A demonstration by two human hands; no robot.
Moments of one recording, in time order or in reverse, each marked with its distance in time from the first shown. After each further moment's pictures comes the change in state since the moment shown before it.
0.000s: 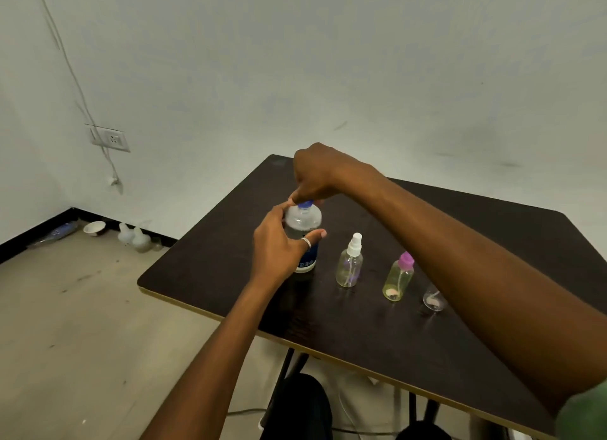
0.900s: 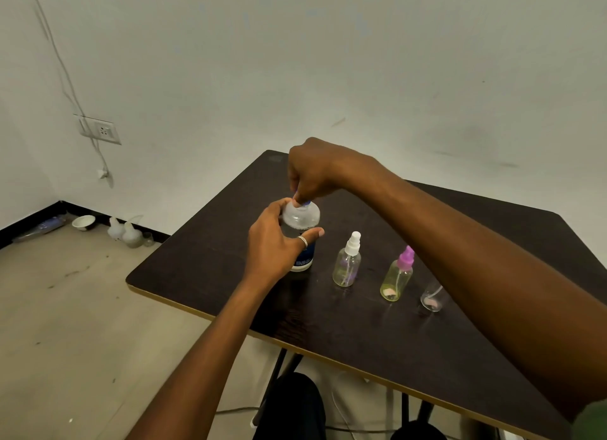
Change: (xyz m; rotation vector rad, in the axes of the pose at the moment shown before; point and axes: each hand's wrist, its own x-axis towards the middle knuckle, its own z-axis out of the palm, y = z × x) left_hand 0.002 -0.003 -0.001 0.013 -0.023 0.027; right_hand 0.001 -0.003 -0.003 -0.062 -0.061 -0.060
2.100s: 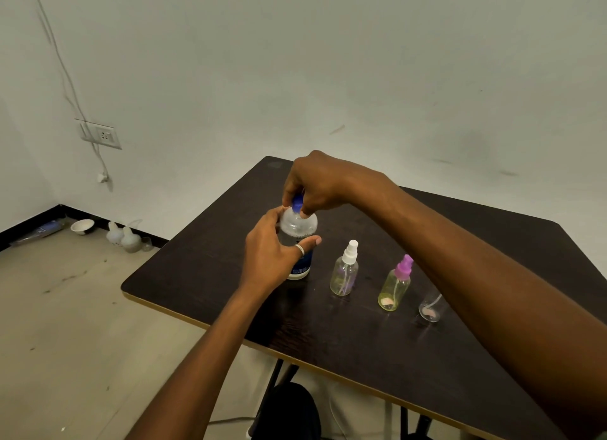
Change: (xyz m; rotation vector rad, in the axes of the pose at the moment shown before) left_hand 0.001 -0.002 0.001 0.029 -0.020 0.000; right_hand -0.006 0.010 0.008 0.082 -0.015 -0.116
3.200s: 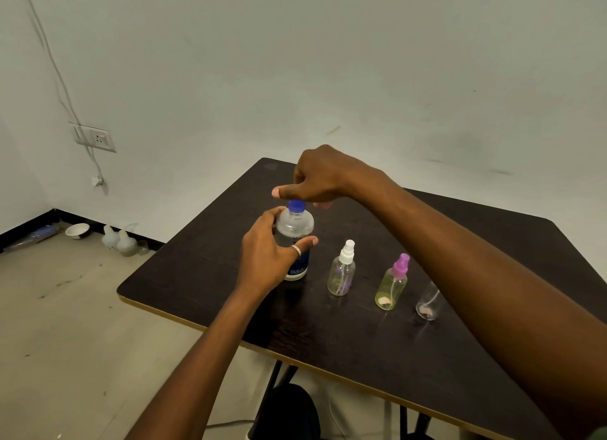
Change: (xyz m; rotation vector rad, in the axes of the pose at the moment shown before) left_hand -0.001 0.003 0.000 -0.008 0.007 -0.005; right_hand 0.001 0.008 -0.003 0.104 0.076 0.197
